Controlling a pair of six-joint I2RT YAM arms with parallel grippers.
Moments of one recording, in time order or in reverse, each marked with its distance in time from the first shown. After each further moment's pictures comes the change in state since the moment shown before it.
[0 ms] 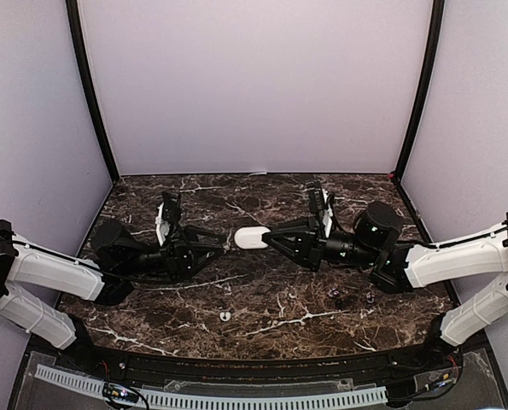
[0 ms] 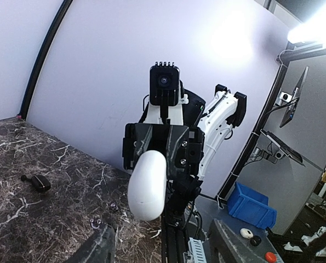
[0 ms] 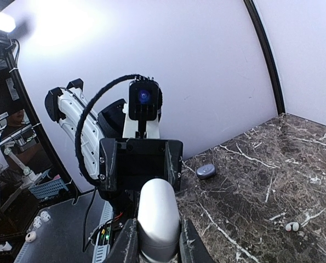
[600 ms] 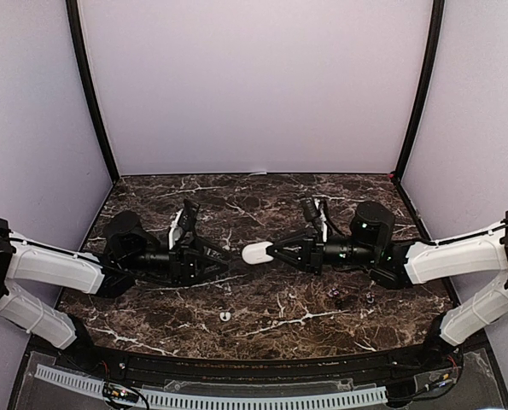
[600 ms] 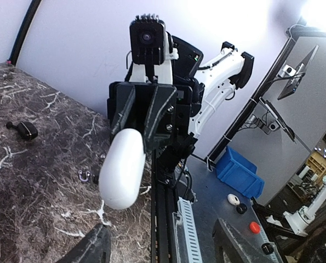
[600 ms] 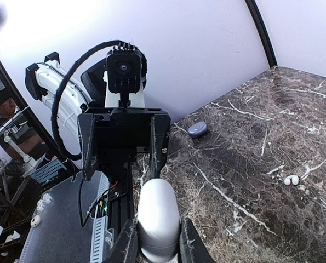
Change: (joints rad) left arm 0.040 0.009 0.063 -0.297 0.178 0.036; right arm -0.064 0.012 -0.004 -0.177 -0.099 0.013
